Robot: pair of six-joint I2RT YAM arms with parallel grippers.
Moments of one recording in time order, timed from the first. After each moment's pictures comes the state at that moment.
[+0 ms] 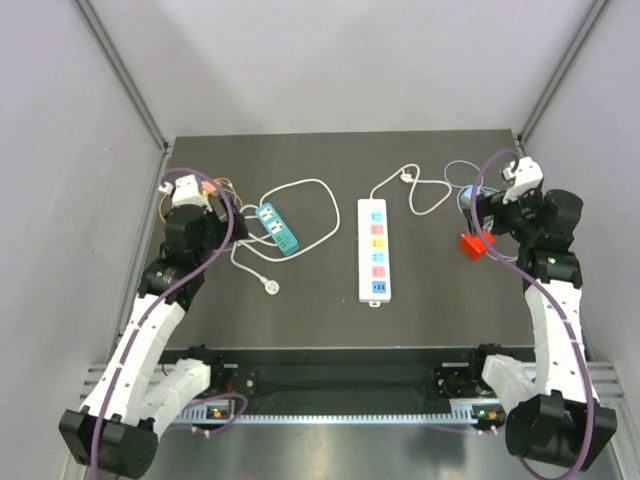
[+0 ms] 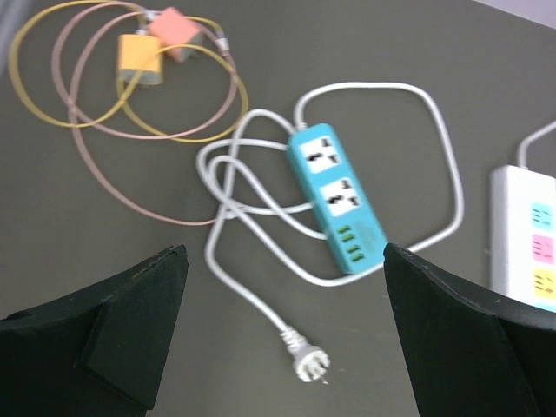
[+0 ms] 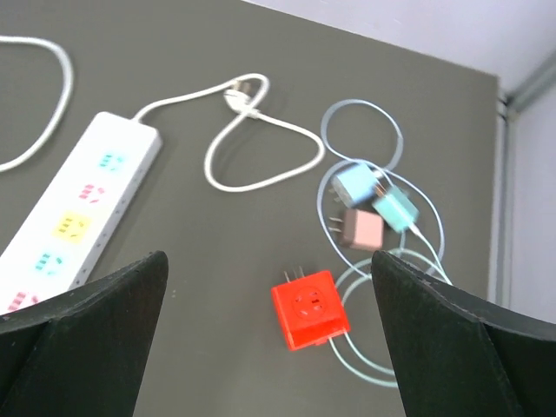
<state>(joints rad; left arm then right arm) -0.26 0.85 0.85 -0.39 -0.22 -0.39 -0.22 0.91 0.84 -0.26 -0.50 -0.28</state>
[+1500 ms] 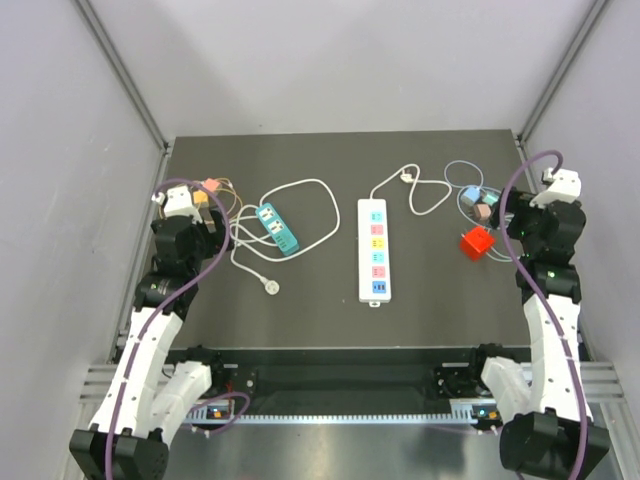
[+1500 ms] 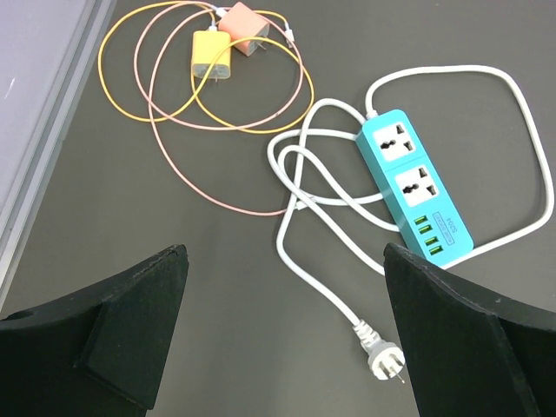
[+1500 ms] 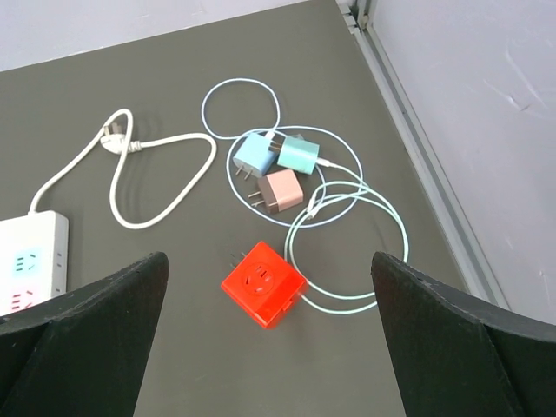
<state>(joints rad) -0.11 0.77 0.77 -0.42 -0.22 -0.23 -0.24 0.81 0.78 -0.25 -0.03 0.07</state>
